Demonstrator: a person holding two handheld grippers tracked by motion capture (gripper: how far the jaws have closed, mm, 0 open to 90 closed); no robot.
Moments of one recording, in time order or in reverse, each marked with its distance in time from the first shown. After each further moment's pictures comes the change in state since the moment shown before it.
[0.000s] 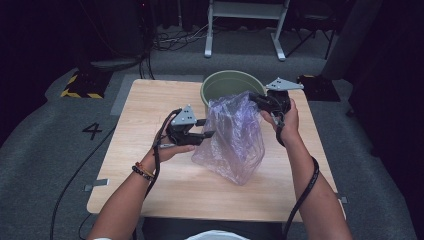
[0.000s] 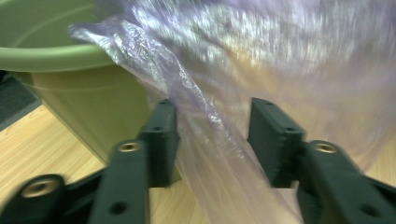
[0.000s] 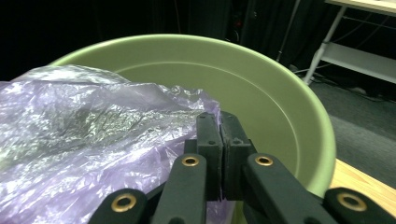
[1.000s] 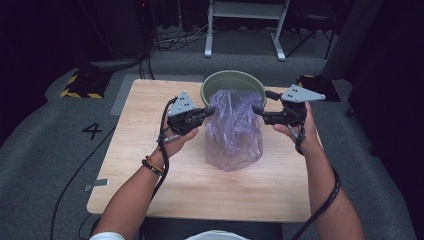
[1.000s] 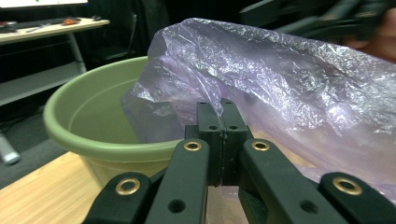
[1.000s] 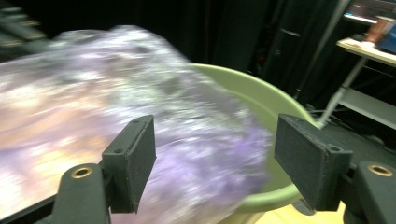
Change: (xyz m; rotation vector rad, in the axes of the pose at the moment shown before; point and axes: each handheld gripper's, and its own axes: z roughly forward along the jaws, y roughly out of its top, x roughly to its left) left arm 0.004 0.032 -0.010 -0.219 0.121 -0.080; right arm 0.011 0.001 -0.059 -0.119 0.114 -0.135
